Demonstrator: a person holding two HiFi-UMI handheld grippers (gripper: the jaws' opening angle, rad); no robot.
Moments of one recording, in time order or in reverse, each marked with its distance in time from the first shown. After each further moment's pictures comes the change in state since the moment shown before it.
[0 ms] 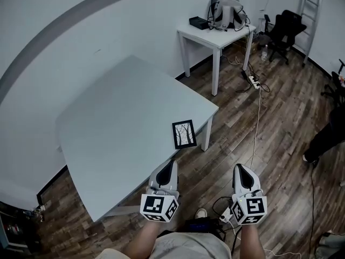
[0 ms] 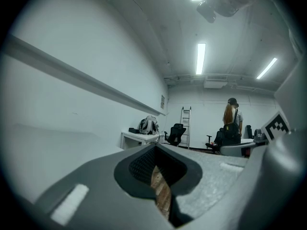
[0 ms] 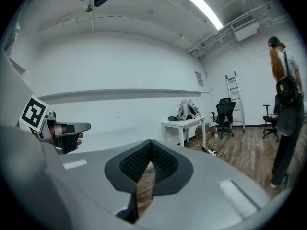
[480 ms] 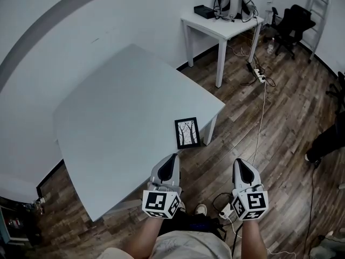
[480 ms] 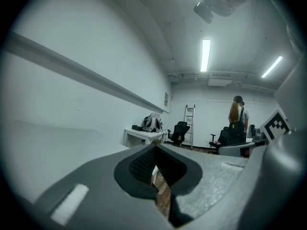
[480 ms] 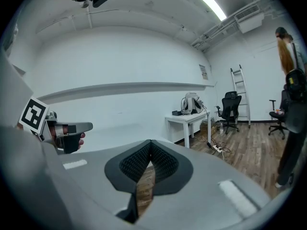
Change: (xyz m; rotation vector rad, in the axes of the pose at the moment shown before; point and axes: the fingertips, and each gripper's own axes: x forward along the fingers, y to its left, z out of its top) left arm 0.044 0.030 -0.016 -0.008 0.021 0.029; right arm 0.064 -0.001 -0.012 0.010 0.061 0.048
